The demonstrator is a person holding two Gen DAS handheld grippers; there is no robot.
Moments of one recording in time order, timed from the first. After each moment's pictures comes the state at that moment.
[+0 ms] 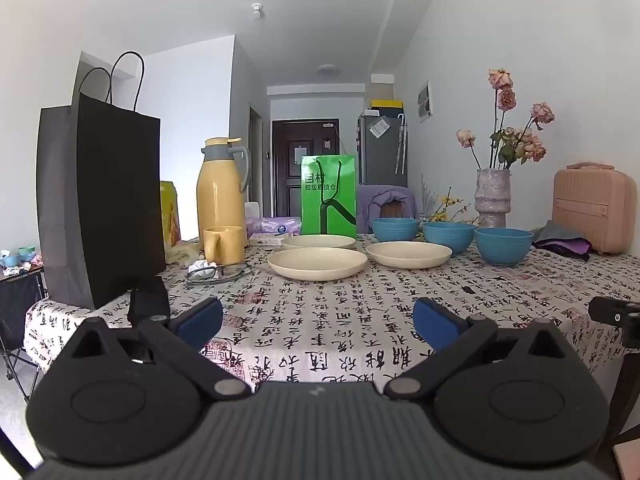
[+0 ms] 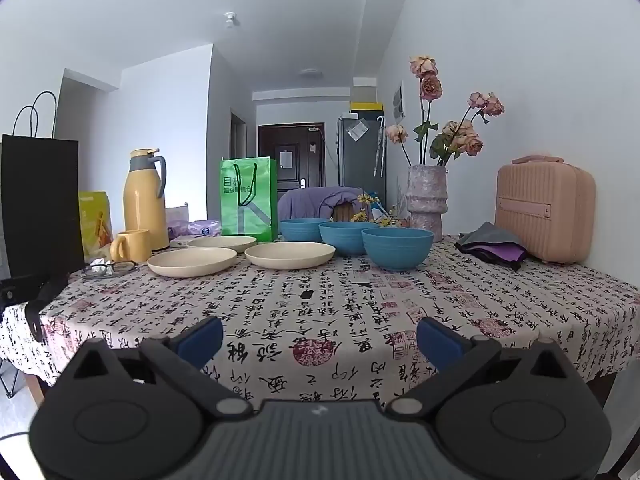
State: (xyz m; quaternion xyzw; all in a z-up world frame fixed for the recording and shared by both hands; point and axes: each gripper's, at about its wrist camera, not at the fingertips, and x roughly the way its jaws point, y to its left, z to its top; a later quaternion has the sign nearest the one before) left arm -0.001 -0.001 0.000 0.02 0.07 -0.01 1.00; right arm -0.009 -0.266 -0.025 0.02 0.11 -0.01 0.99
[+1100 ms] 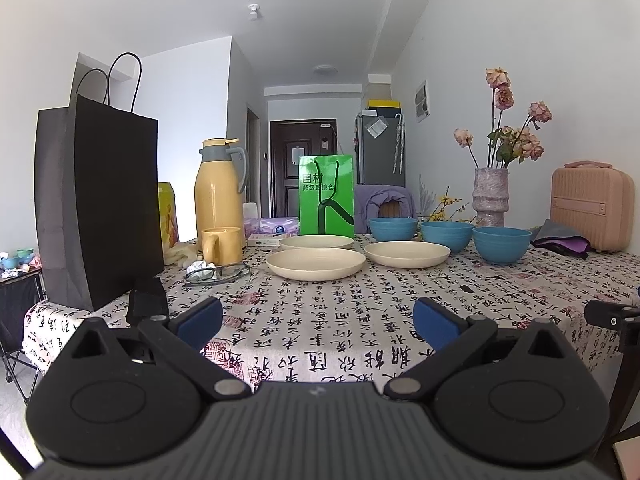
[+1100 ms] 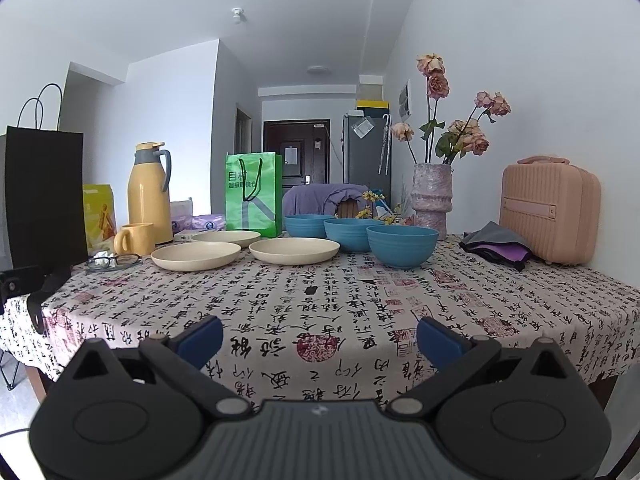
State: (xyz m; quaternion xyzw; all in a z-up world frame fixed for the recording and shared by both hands) left arm 0.001 0.002 0.001 0.02 0.07 0.00 1.00; right arm -0.003 -0.264 -0.026 0.01 0.12 0.00 0.99
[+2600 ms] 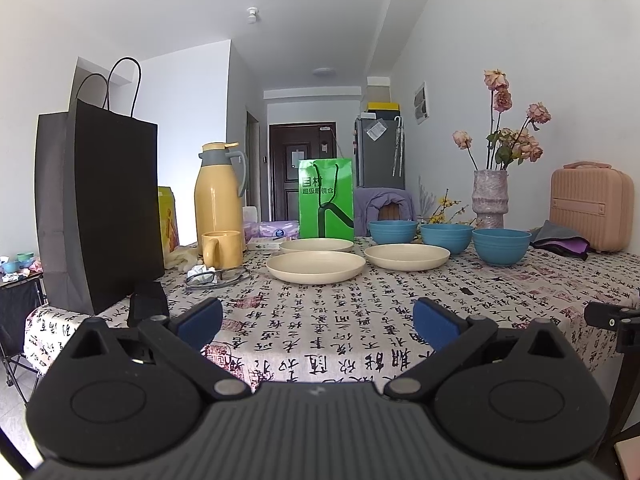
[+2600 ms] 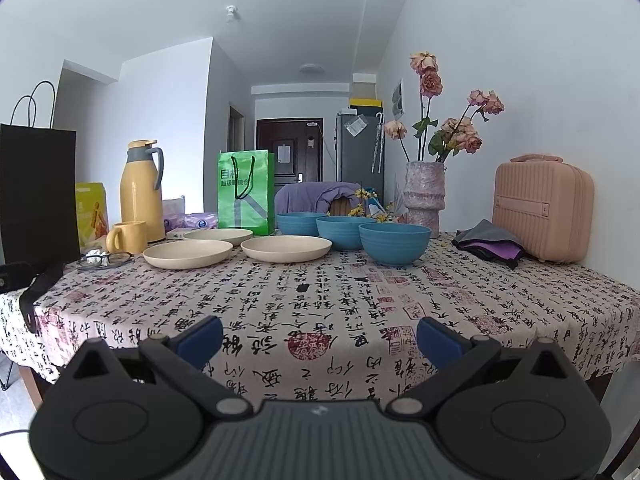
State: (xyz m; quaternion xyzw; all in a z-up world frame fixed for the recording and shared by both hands) left arm 0.000 0.002 0.000 0.02 0.07 0.00 1.00; right arm -0.002 -0.266 -0.027 0.01 0.12 -0.01 0.99
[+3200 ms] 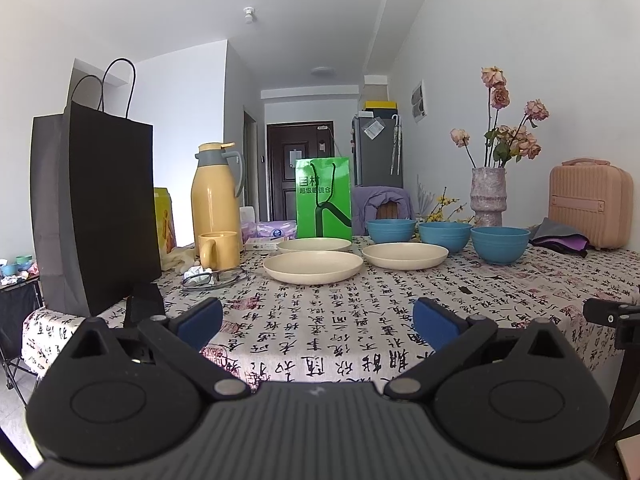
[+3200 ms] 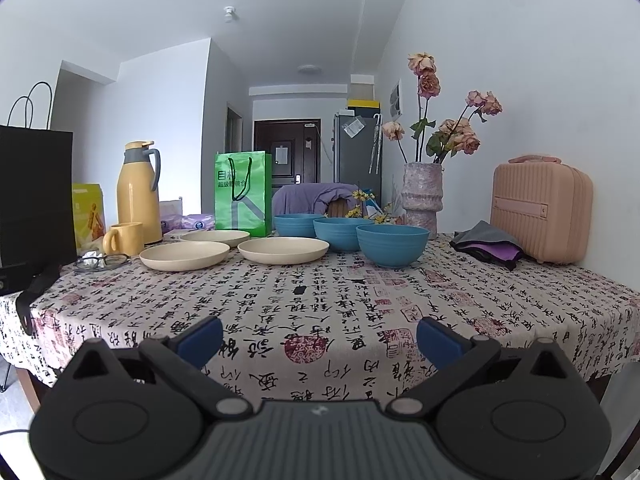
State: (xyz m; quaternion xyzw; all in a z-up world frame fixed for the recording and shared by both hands) left arm 0.002 -0.002 0.002 0.03 0.07 -0.01 1.00; right arm 0.002 -0.267 -0.028 0.01 0.12 -0.02 0.99
